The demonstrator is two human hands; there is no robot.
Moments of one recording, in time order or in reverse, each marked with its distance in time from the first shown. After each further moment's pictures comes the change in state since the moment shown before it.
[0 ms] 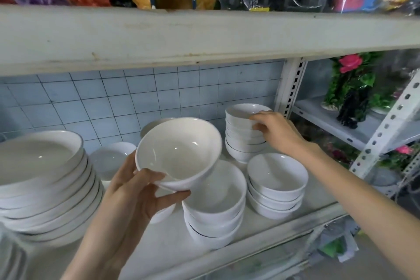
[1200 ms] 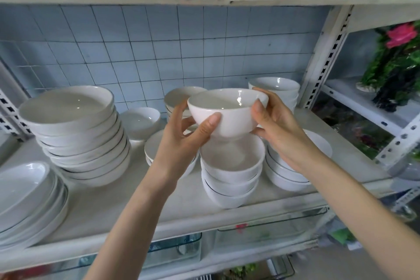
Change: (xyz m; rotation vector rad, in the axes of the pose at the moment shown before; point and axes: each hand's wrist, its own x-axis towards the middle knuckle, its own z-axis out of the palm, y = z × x) left_hand 0.001 -0.008 0.036 0.399 0.011 0.203; right_hand -0.080 -0.099 -0.014 1.340 -0.141 0.020
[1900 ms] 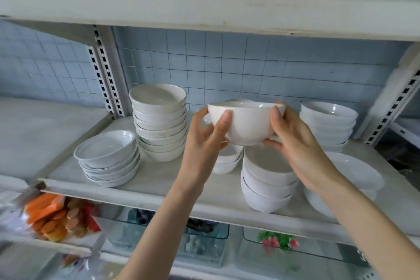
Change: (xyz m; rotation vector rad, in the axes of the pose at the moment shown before) left_hand -0.049 0.017 -0.008 0.031 0.363 0.148; right_hand -0.016 -0.019 0.040 0.020 -0.205 -0.052
